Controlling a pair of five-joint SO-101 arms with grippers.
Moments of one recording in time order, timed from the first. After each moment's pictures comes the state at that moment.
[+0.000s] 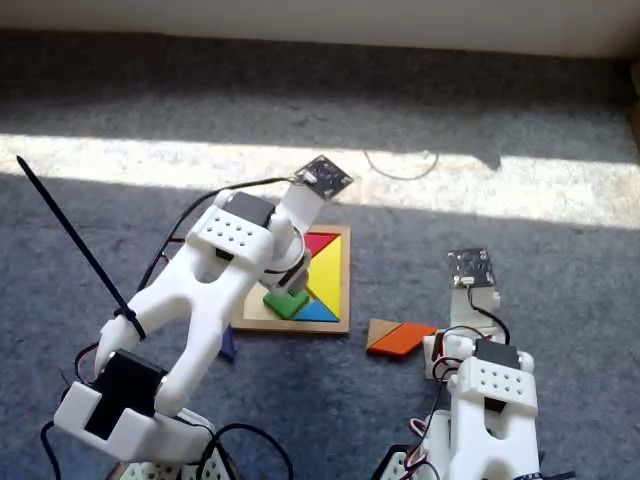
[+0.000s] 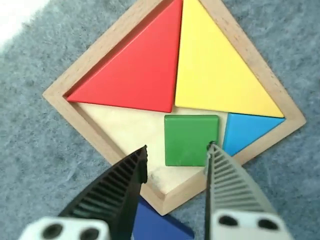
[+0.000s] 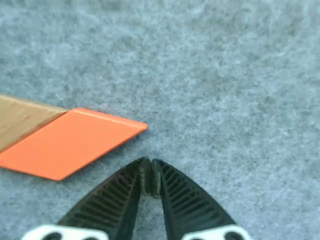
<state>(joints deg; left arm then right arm) 17.7 -2.7 24.9 67.9 -10.7 8.1 -48.5 82.2 46.9 20.4</state>
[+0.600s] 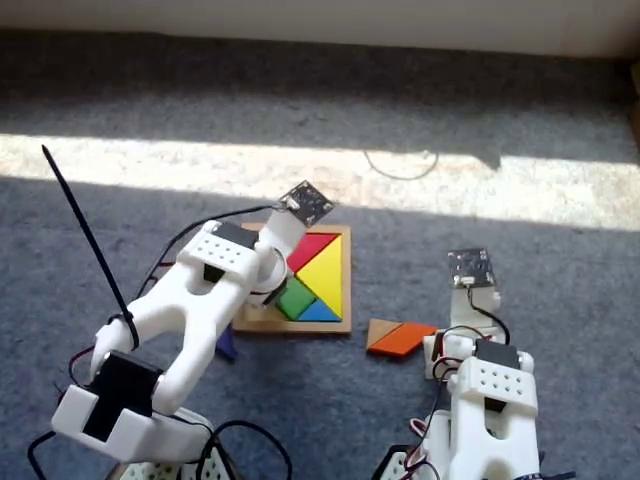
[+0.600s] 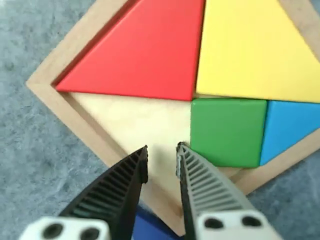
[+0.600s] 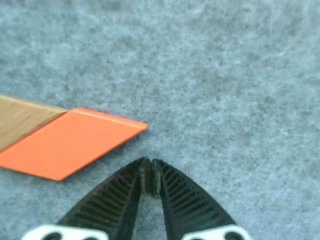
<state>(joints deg) 15.6 -2.8 39.9 52.7 -15.0 8.1 -48.5 82.2 46.9 20.4</state>
